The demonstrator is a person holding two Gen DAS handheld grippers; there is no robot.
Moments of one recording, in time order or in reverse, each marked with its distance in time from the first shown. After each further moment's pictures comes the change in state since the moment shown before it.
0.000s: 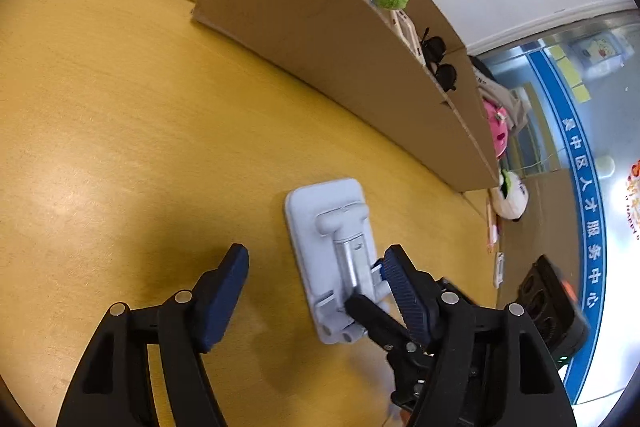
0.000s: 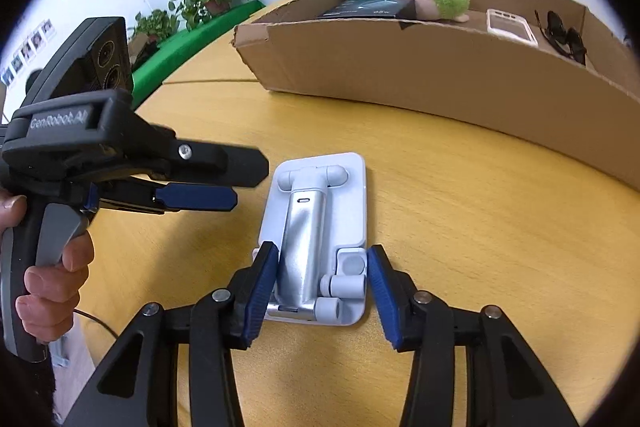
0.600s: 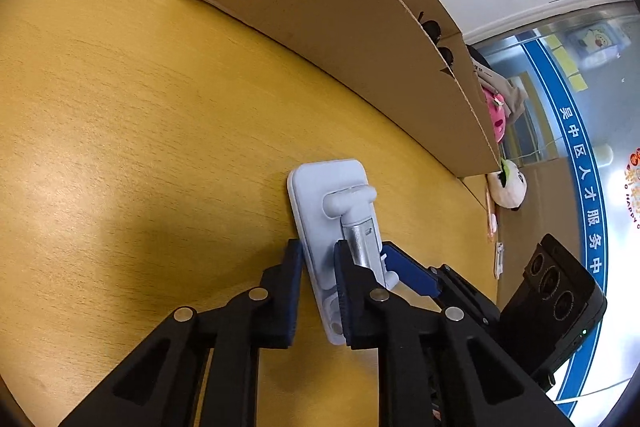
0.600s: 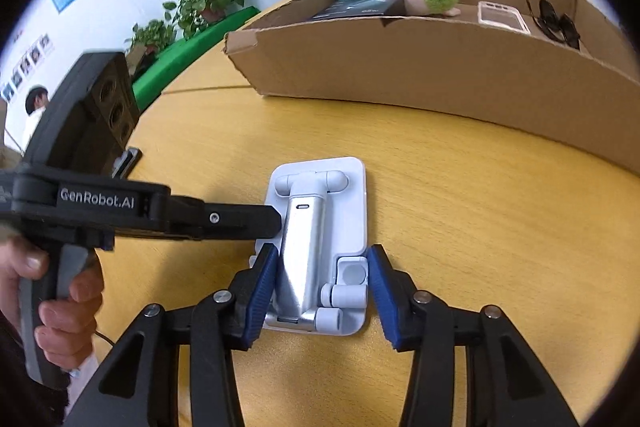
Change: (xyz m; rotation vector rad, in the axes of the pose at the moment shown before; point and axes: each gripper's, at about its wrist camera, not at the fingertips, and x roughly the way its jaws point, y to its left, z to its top) left arm 0.021 0.000 -0.012 0.009 0.021 -0.024; right arm -0.003 -0.021 -0.006 0.088 -0.017 0.063
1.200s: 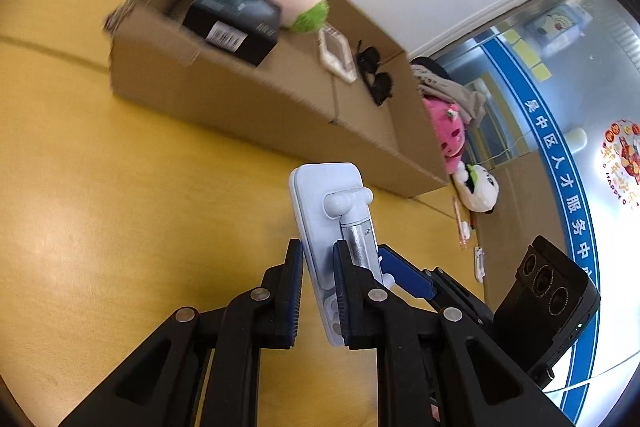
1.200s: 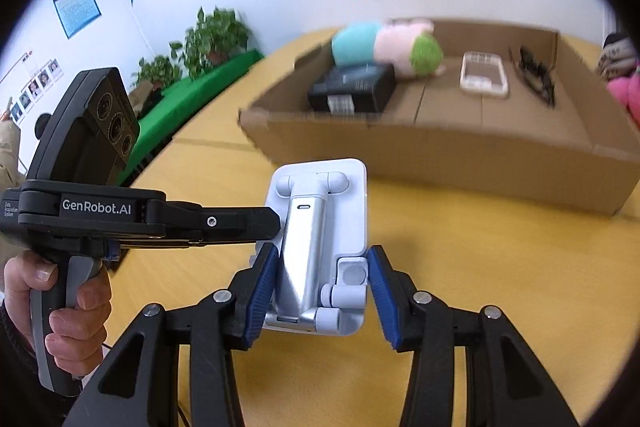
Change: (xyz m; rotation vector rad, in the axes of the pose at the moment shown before) left arm -0.042 -0.066 0.016 0.122 -0.112 -0.045; right arm -0.066 0.005 0.034 -0.018 -0.172 -0.015
